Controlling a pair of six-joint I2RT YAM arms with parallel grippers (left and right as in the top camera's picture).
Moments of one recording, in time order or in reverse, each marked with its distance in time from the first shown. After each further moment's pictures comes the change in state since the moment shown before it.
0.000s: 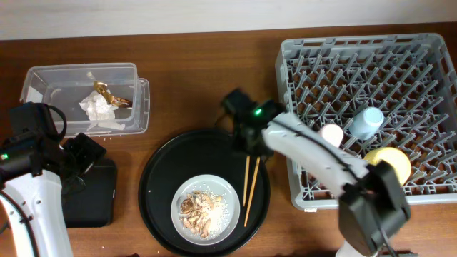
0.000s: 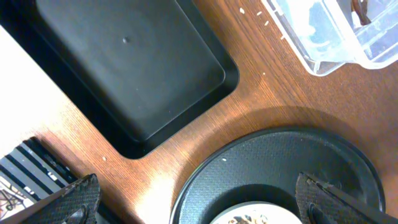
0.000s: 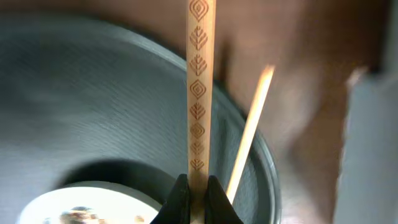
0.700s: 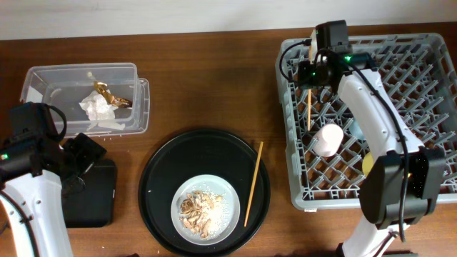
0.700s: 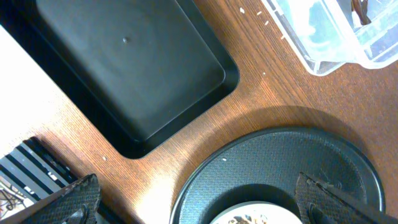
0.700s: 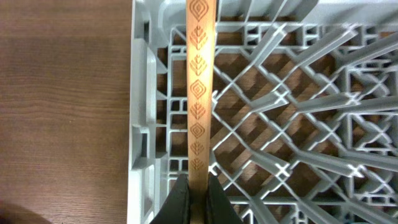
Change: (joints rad) left arm 0.000 0.000 0.000 0.000 0.000 0.000; right arm -0.496 0.079 0.173 0.275 0.018 -0.628
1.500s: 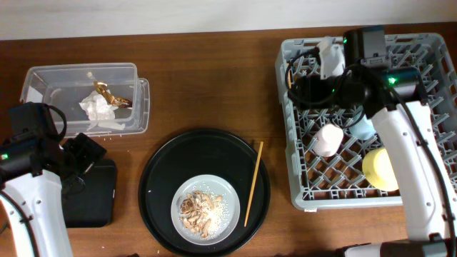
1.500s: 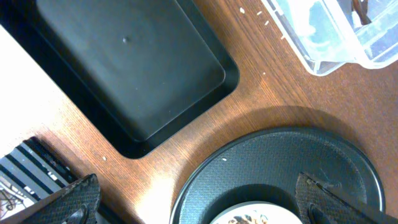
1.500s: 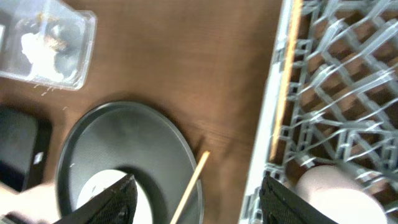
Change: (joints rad) left arm 0.000 0.000 0.000 0.000 0.000 0.000; right arm 0.024 -0.351 0.002 -0.348 -0.384 0.005
